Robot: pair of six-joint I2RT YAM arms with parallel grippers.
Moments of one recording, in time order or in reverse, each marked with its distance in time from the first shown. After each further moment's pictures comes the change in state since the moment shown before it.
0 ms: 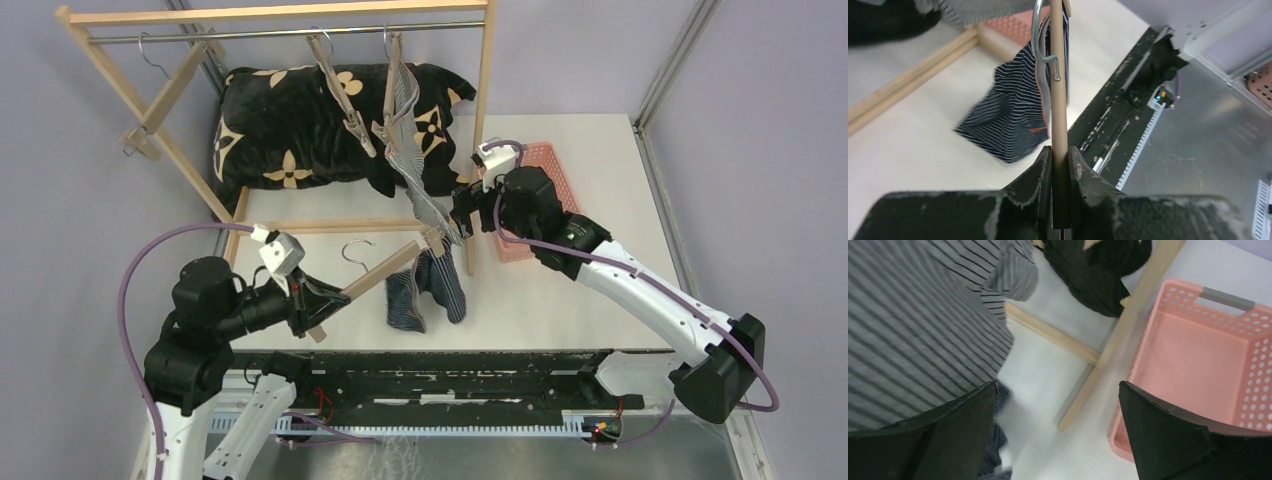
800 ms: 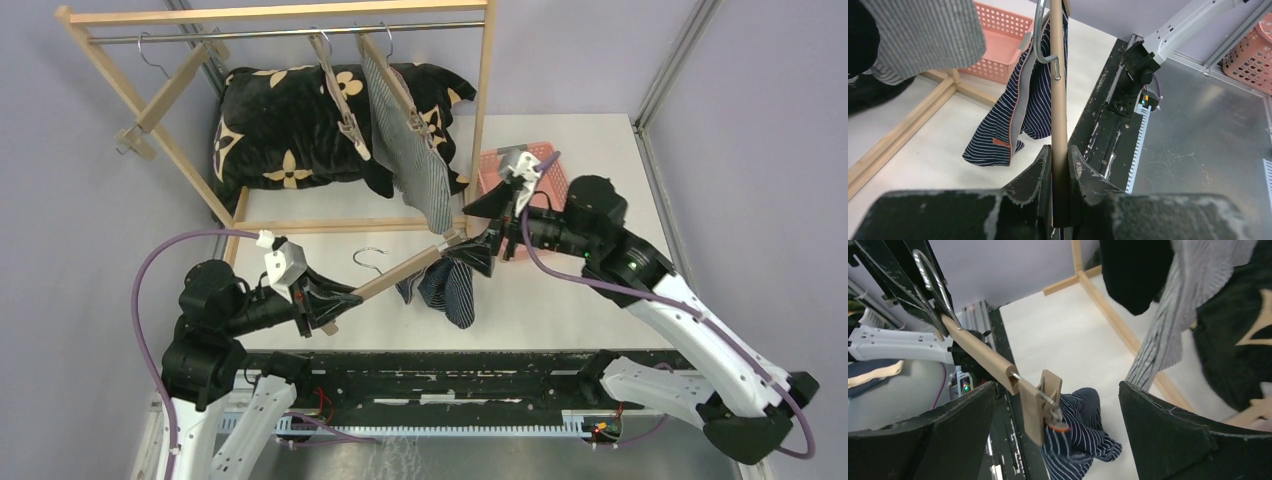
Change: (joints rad) left arm 0.000 -0.067 -0.123 0.260 0.211 0.002; right arm -0.001 -0.301 0.032 0.008 -0.617 0.011
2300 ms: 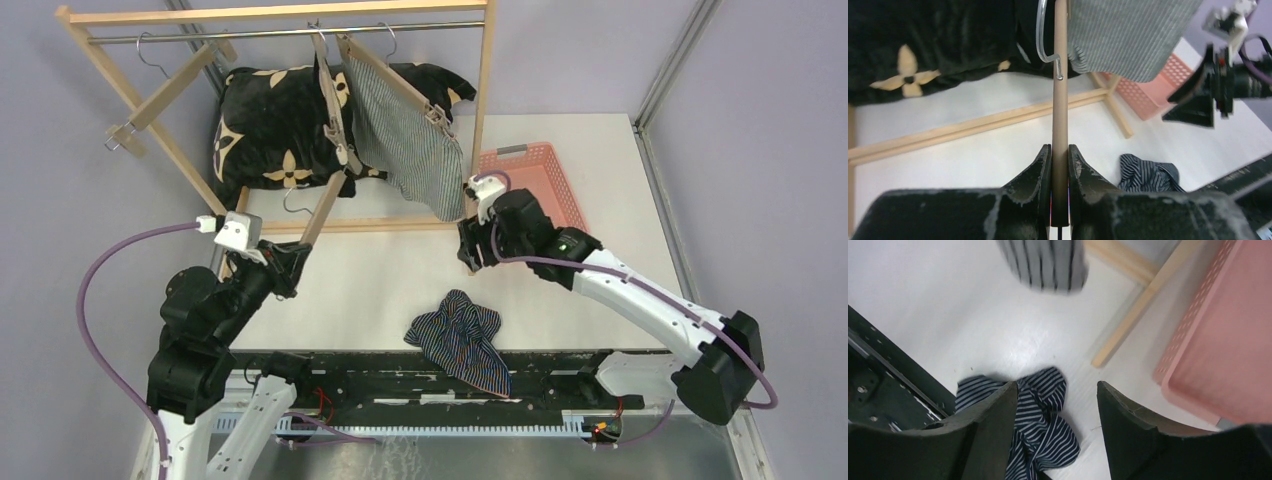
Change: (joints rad) left arm 0.000 -0.003 0.066 0.017 -0.718 -0.143; right arm 0.001 0.262 -0.130 -0.139 0.416 0.084
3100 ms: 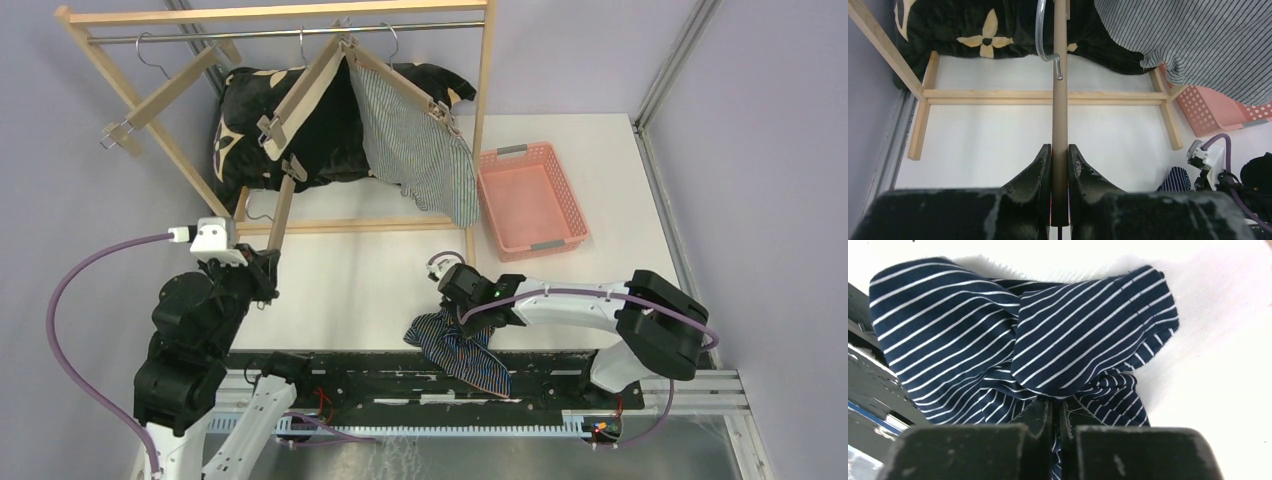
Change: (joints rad) left arm 0.000 0.010 0.087 -0.180 -0.362 -0.048; right arm 0.348 0.290 -0.245 0.033 0.121 0.197
